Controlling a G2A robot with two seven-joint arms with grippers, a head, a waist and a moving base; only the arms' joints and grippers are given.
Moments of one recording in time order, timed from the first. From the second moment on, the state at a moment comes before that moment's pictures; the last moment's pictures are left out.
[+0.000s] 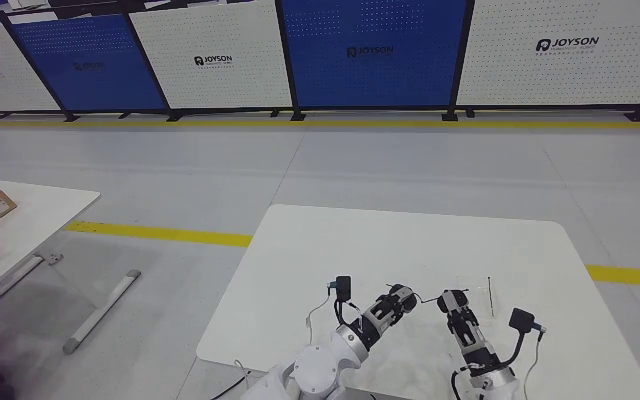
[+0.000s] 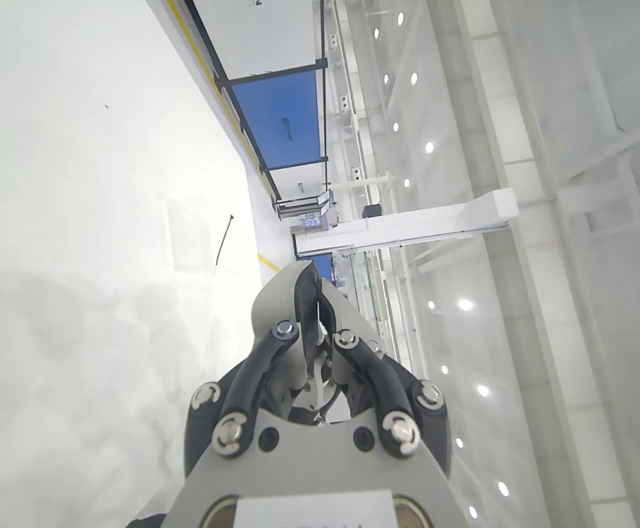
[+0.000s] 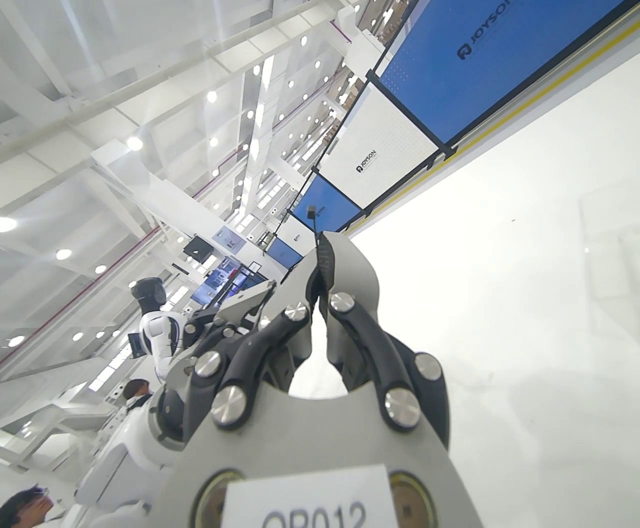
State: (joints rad) left arm 1.45 -1.31 -0.91 -1.68 -0.24 -0.08 0.00; right arm -1.67 -1.21 1.23 -1.71 -0.35 -0.34 -0.09
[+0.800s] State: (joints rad) left arm 1.43 -1.31 -0.90 -1.65 -0.26 -0.04 -0.02; right arm -1.67 -1.20 1.21 -1.70 -0.42 -0.34 -0.15
